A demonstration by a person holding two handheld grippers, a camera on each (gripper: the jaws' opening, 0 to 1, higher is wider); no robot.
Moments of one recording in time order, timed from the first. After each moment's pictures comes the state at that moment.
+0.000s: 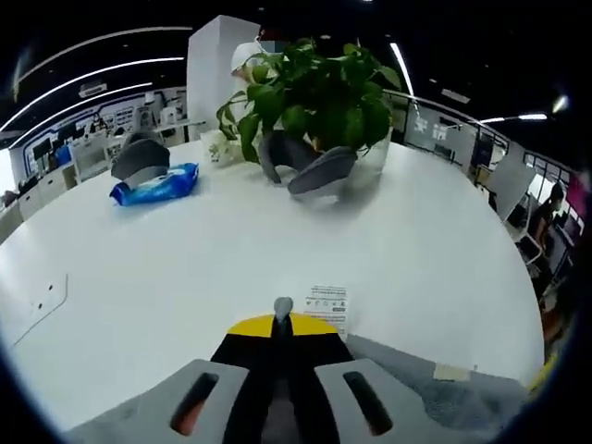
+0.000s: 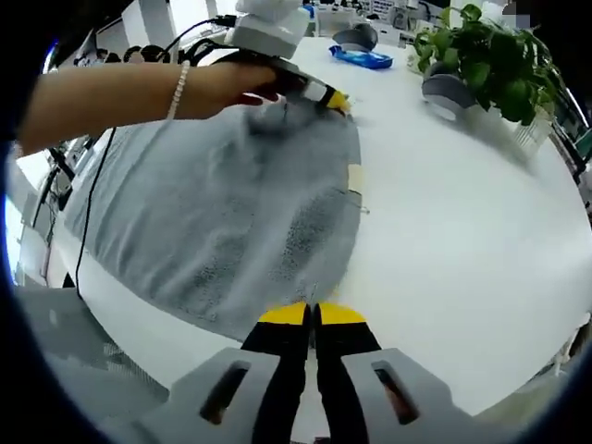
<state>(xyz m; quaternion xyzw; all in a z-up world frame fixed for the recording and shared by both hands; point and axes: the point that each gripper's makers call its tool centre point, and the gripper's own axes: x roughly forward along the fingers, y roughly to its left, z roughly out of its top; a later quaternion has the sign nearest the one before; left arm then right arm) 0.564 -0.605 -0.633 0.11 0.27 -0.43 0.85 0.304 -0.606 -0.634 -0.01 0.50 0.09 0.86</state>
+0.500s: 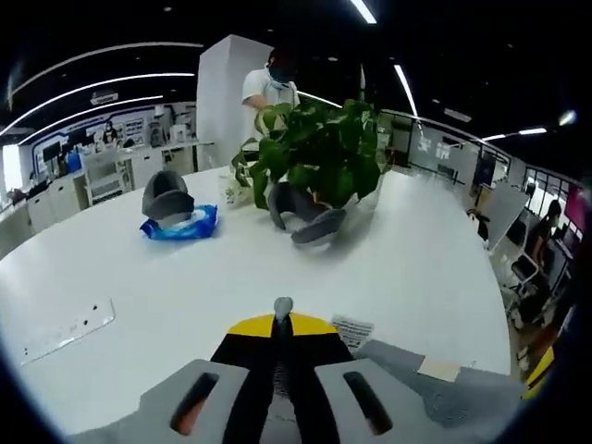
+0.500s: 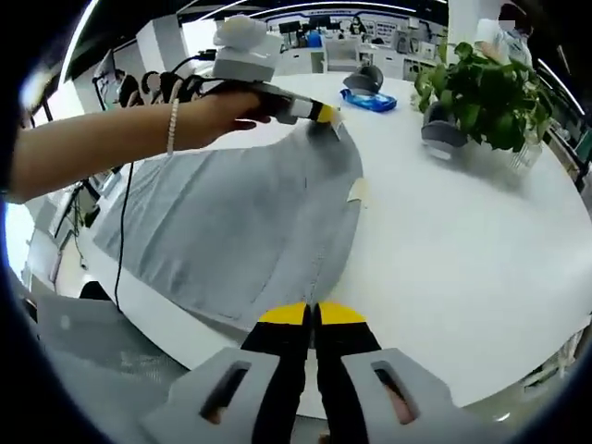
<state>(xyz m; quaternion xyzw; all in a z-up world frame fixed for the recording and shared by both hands) 0.548 -0.576 -0.541 0.08 0.22 -0.42 0.88 0.287 -0.589 -0.558 0.00 0.44 0.11 0.89</state>
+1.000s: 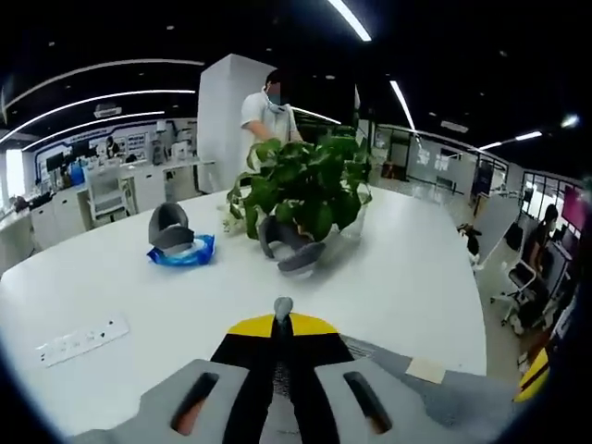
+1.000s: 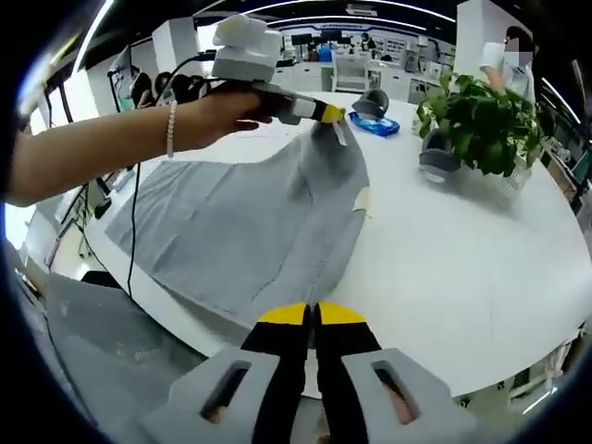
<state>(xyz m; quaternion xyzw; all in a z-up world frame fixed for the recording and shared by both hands) 0.508 -0.573 -0.490 0.08 0.19 -0.42 0.88 0.260 -0.590 -0.525 -0.03 0.41 0.12 0.90</state>
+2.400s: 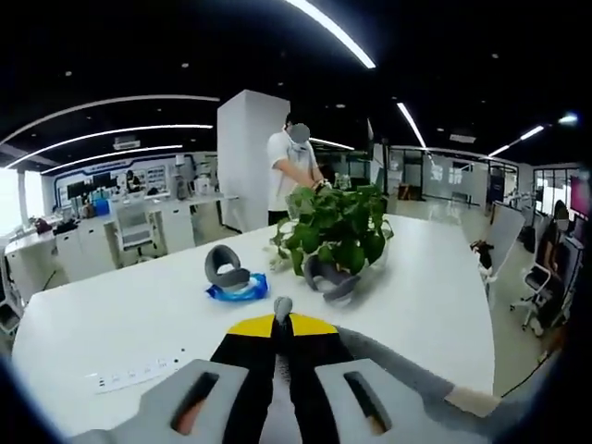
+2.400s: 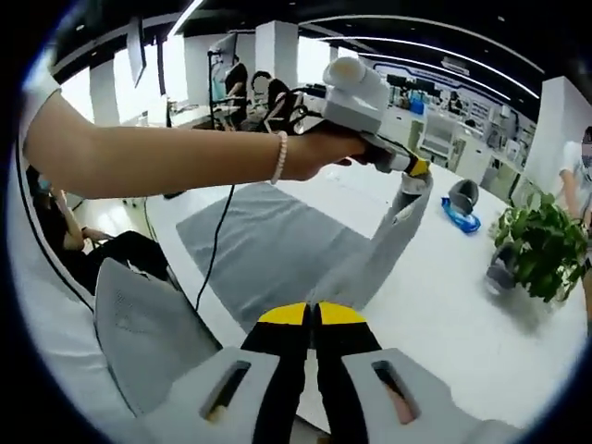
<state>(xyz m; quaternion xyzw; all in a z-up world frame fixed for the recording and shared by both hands) 0.534 -0.454 -0.411 0.07 0.11 -0.38 0.92 0.271 -0.431 -0.434 -0.15 0.31 0.33 0.88</state>
